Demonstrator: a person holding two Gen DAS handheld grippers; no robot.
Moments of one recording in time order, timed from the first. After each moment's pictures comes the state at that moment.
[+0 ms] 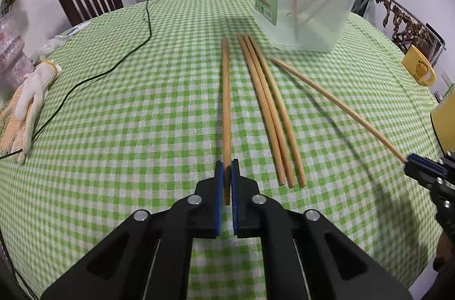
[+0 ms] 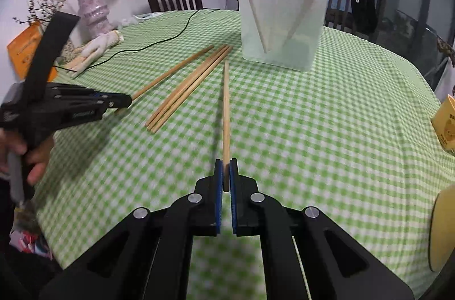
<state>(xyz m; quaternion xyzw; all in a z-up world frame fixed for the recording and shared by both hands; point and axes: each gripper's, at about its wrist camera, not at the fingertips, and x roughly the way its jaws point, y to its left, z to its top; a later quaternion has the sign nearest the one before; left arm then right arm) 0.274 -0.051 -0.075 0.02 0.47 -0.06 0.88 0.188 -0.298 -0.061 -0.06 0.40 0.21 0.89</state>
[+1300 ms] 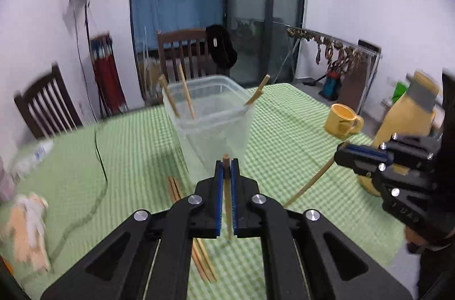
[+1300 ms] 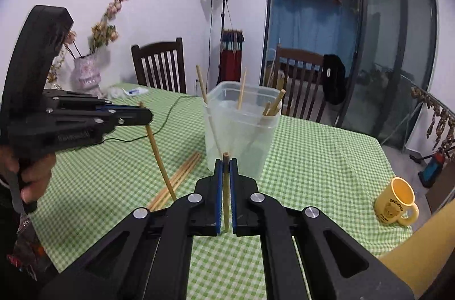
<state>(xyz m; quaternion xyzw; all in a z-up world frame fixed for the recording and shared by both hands) 0.285 -0.135 0.116 0.07 0.30 -0.21 0.93 0.215 -0.318 0.069 -0.07 0.25 0.17 0.95</state>
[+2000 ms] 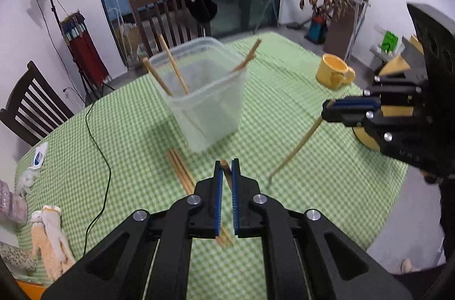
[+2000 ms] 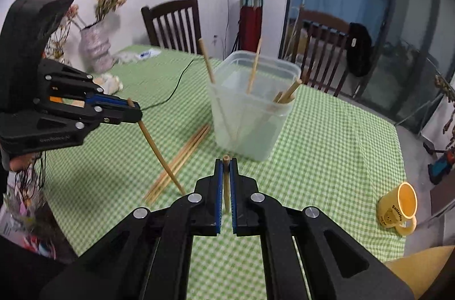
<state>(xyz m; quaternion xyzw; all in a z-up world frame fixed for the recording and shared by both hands) 0.316 -0.125 0.133 0.14 0.44 -0.25 0.85 0.258 -0.311 0.095 -0.11 0.39 0.23 0.88</state>
